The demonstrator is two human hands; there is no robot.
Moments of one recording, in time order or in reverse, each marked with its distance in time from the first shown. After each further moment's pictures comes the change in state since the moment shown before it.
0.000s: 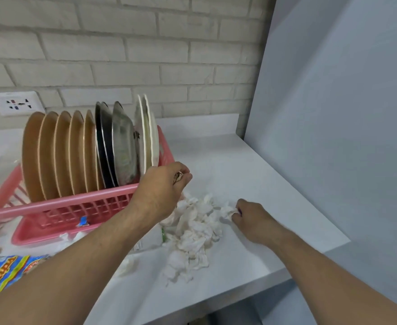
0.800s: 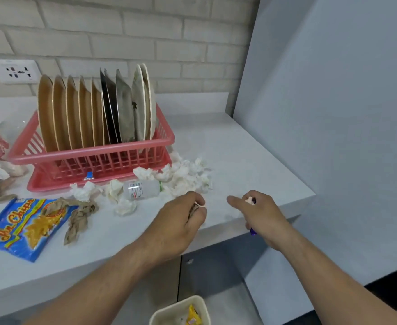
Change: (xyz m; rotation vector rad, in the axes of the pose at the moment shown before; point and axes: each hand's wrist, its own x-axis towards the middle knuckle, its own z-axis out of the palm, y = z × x) left_hand -0.156 0.008 0.033 -0.214 -0.279 0.106; right_hand -0.136 0.012 0.019 0.721 0.140 0.151
